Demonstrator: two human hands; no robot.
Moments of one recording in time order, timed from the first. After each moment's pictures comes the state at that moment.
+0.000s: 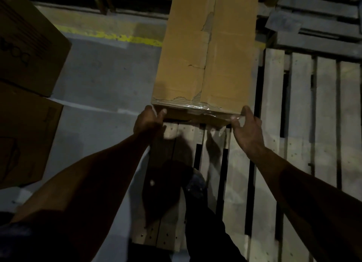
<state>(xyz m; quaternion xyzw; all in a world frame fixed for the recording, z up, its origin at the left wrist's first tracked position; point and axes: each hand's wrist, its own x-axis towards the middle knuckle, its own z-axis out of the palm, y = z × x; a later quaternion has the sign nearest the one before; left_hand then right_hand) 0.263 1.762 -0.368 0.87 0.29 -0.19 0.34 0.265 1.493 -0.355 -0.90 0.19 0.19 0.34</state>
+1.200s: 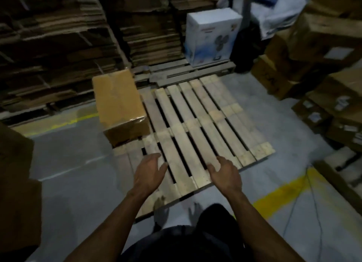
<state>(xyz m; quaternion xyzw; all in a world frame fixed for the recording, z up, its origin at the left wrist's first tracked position) -0.159 1.612 -0.015 0.93 -0.16 -0.19 0.26 -0.270 1.393 -0.002 -0.86 0.38 0.07 0.33</state>
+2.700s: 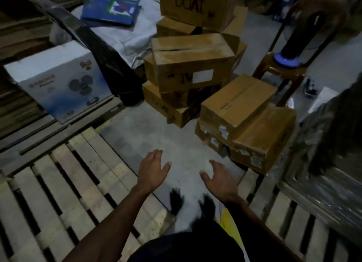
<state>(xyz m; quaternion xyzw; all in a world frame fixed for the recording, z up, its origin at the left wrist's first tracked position) -0.077 0.627 -0.012 0.88 -0.38 -0.23 0.17 -0.277 0.492 0.006 -0.82 0.47 0.07 0.30</state>
